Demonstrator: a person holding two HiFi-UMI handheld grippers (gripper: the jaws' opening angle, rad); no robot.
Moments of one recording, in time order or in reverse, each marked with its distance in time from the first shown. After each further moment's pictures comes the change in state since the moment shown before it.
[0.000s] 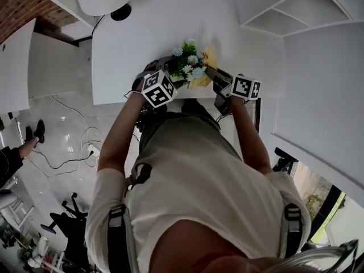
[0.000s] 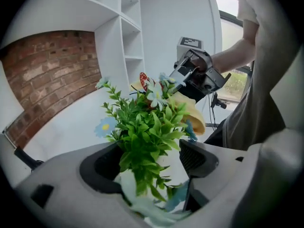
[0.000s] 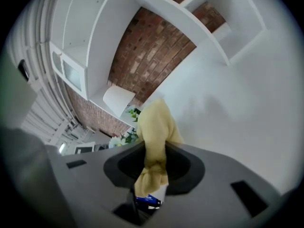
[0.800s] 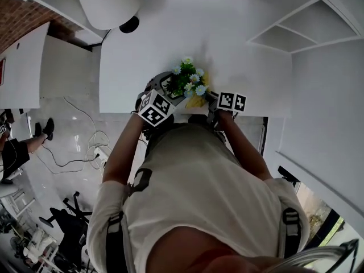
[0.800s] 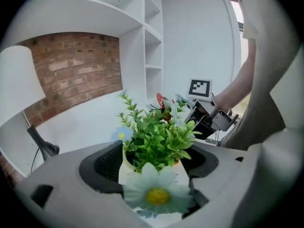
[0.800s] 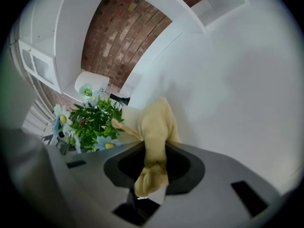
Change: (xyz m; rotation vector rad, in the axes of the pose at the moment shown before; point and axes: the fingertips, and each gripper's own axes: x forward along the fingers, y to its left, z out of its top) left arm -0.014 0.016 0.010 -0.182 -0.091 0.130; right arm 0.034 -0.076 -0.062 0.144 0.177 -0.168
